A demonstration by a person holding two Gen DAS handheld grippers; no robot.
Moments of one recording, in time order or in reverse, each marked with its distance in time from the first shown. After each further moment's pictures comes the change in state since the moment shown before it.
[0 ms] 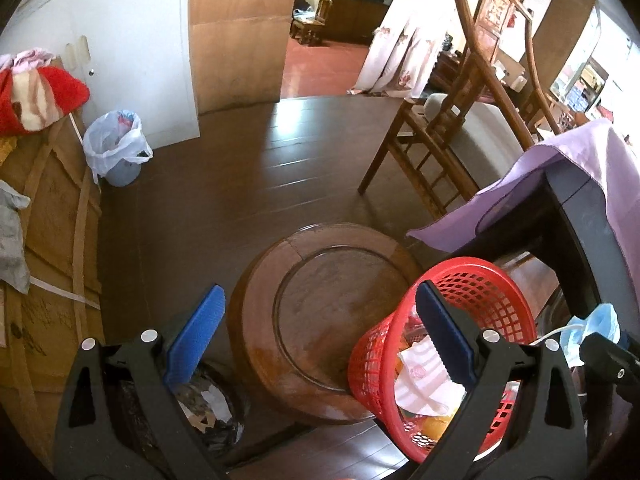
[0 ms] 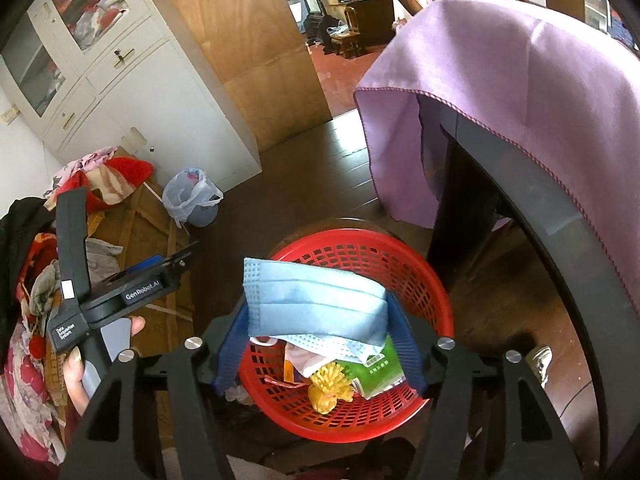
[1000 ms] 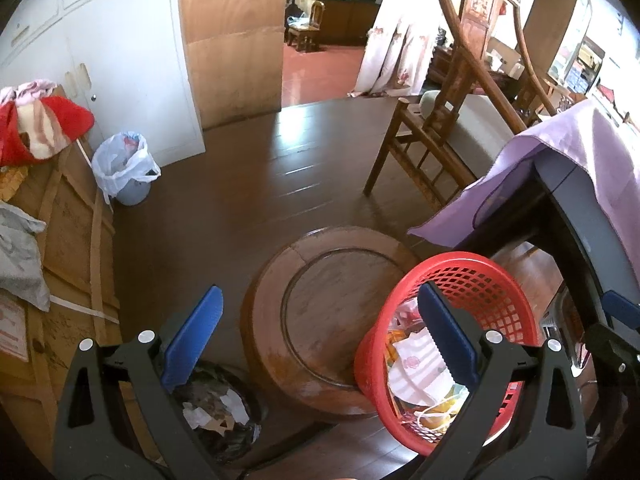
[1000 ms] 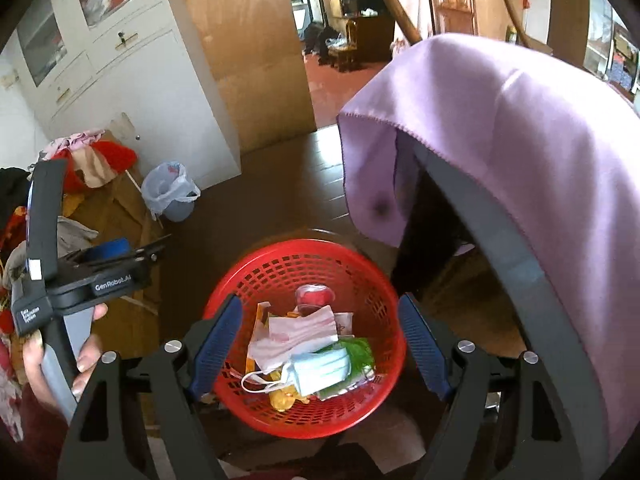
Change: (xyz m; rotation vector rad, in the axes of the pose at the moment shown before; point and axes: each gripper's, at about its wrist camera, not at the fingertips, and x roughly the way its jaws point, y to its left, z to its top) left arm -0.020 -0.023 0.000 0.069 -0.016 0.053; right arm -0.026 -0.007 -0.002 -0.098 -0.053 -0.116
